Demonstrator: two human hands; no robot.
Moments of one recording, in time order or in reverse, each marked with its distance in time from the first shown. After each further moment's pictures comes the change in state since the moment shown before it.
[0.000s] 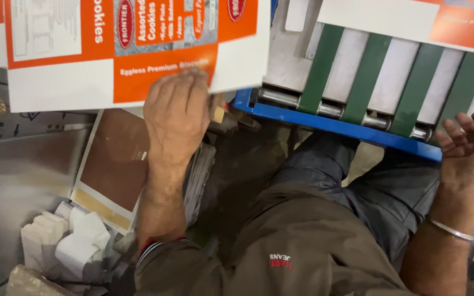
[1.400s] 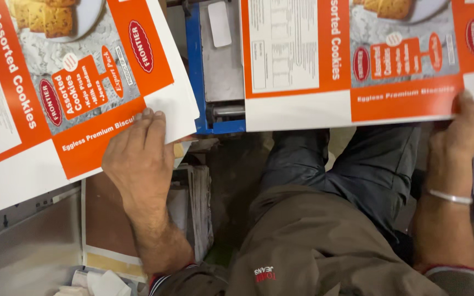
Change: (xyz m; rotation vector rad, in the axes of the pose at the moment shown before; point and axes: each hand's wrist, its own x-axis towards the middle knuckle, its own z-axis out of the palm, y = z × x) left_hand 0.034 0.024 0.018 0.058 -0.184 -0.021; right_hand -0.017 -0.046 0.038 0.124 0.372 -0.335
